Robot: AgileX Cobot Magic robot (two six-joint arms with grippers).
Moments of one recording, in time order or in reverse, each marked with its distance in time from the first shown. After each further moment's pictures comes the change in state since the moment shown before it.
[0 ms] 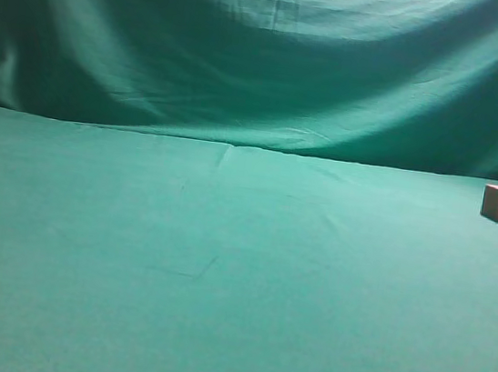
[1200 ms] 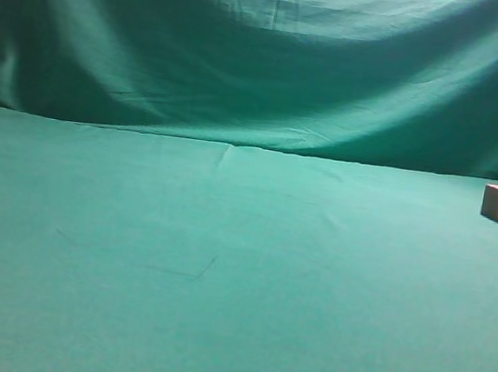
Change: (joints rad) left arm 0.000 0.000 0.000 0.000 0.000 0.000; right arm 0.162 0.313 -0.022 -0.378 0.191 0.448
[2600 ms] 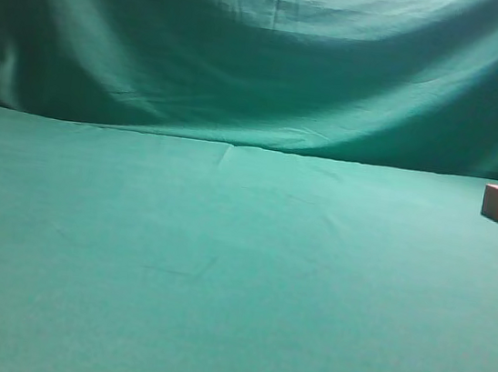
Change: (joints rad) left arm 0.000 0.000 0.000 0.000 0.000 0.000; right arm 0.217 0.382 0.005 -0.169 -0.280 0.262
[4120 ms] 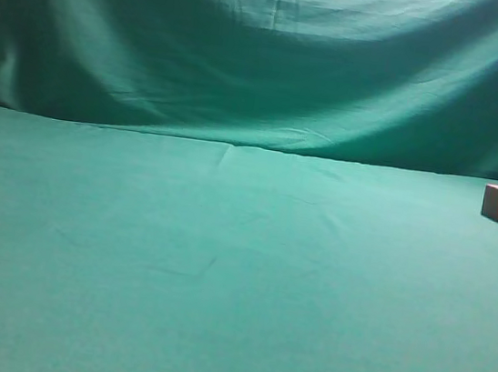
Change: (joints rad) left arm 0.000 0.000 0.000 0.000 0.000 0.000; right arm 0.000 0.261 -0.055 -0.106 0.022 0.015
